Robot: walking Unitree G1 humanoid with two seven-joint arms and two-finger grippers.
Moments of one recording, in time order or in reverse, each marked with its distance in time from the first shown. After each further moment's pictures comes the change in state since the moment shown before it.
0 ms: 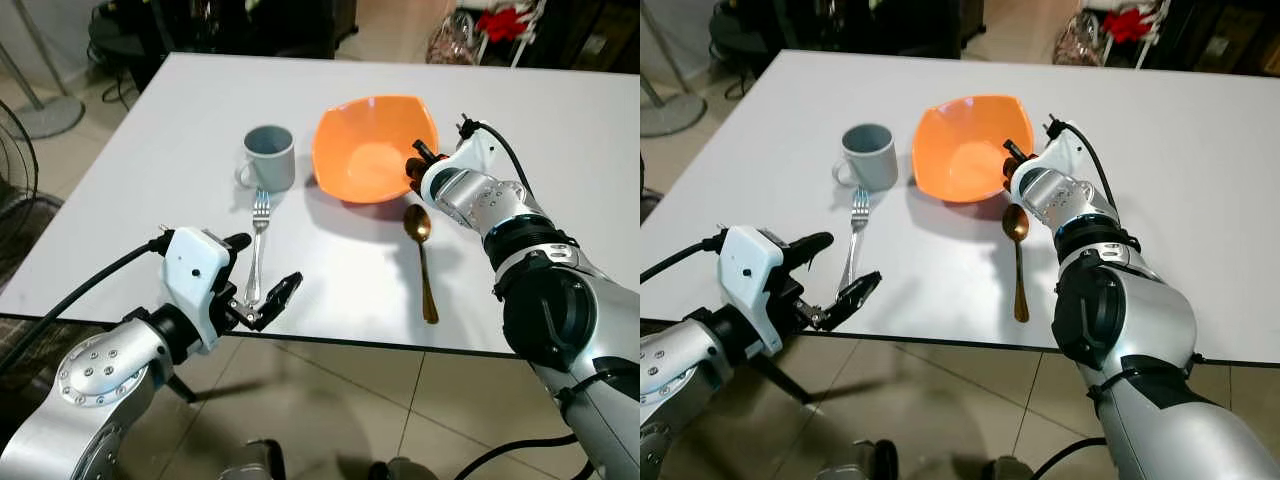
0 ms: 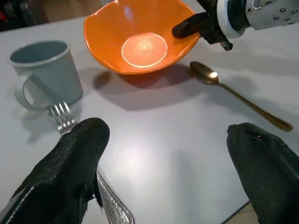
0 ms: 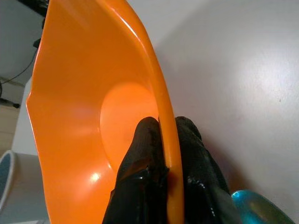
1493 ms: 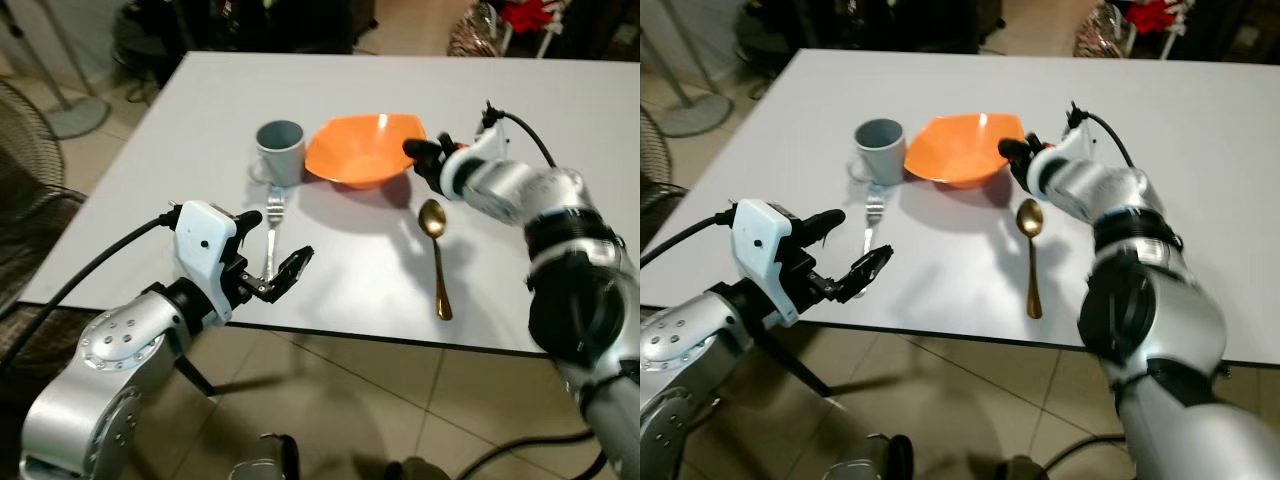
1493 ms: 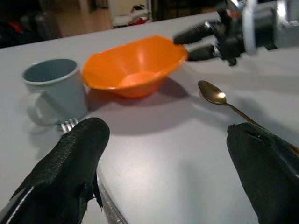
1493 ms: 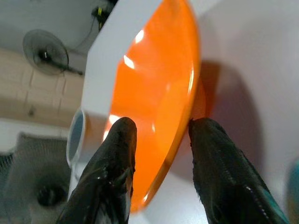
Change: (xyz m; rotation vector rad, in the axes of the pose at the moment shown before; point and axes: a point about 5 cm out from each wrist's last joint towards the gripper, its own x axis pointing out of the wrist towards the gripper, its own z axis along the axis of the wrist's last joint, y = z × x) left arm 0.024 0.007 0.009 -0.052 -0.085 -0.006; right arm -0.020 -0.013 0.023 0.073 0.149 0.193
